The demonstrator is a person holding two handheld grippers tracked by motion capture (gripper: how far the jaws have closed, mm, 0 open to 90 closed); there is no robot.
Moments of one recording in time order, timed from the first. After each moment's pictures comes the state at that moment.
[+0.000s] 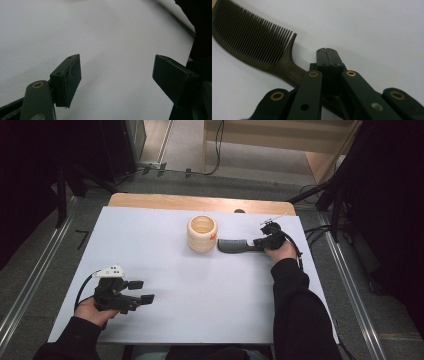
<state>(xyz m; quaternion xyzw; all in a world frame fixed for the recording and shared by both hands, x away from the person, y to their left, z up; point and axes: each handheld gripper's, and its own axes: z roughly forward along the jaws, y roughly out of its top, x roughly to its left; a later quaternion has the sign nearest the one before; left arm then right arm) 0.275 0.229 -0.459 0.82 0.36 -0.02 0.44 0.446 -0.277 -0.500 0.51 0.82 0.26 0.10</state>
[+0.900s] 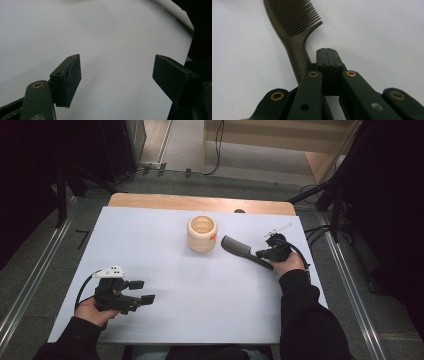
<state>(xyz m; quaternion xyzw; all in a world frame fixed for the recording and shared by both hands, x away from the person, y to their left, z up) 0.273 0.227 -0.458 0.83 0.35 -0.02 0.44 0.401 -0.284 -0.500 0.48 0.83 0.27 0.06</state>
